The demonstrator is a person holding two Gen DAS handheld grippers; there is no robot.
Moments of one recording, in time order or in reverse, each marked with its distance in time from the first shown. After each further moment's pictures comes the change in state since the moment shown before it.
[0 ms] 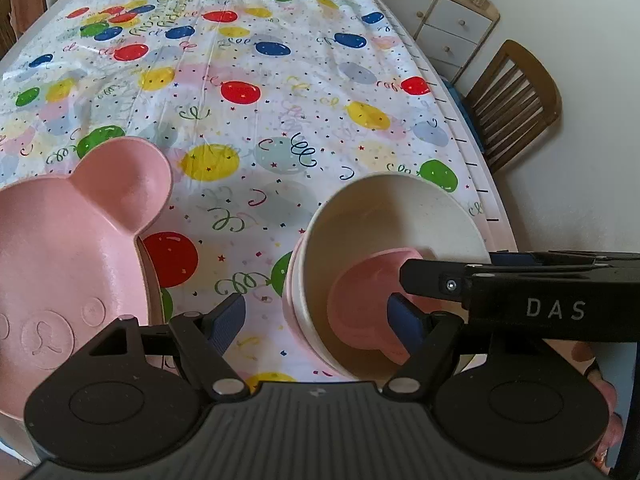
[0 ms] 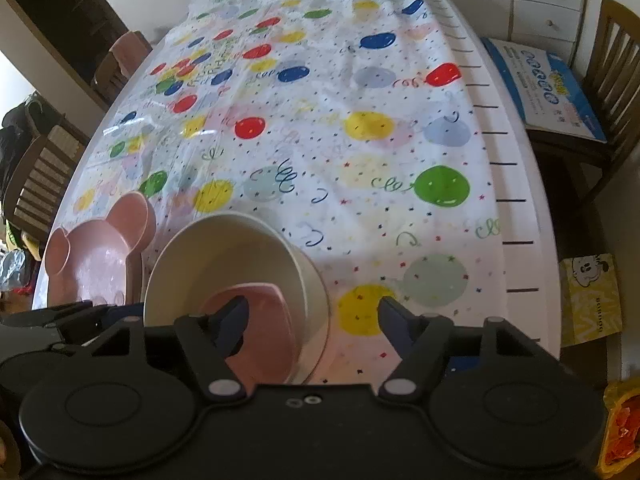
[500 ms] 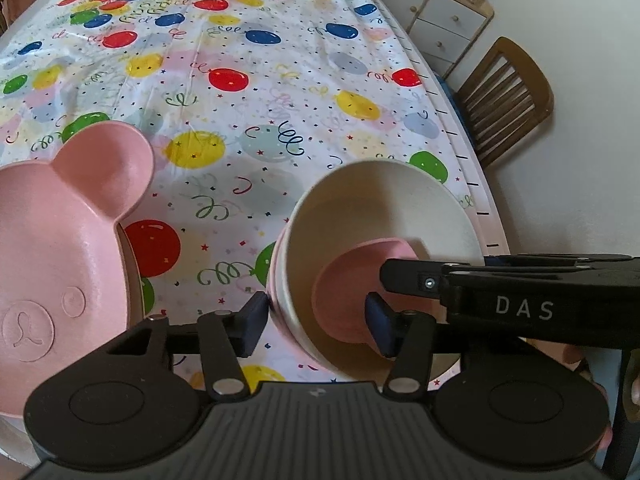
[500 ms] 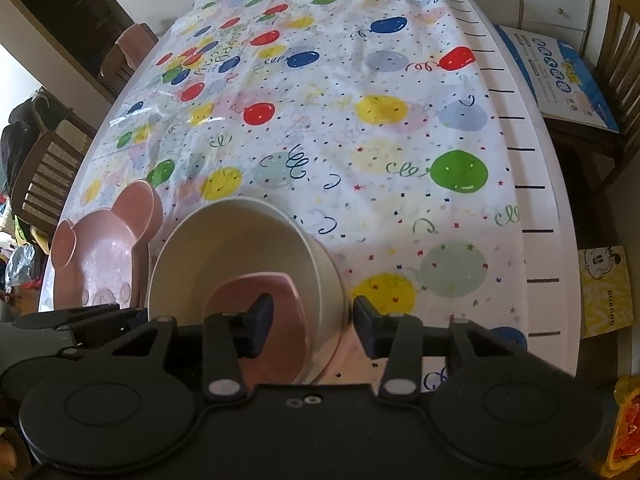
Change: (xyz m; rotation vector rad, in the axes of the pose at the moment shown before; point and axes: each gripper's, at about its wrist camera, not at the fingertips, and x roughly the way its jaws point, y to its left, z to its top) left arm 0.005 -0.001 -0.004 -0.012 0.018 -0.043; right arm 0.008 0.001 -0.002 0.004 0.028 0.028
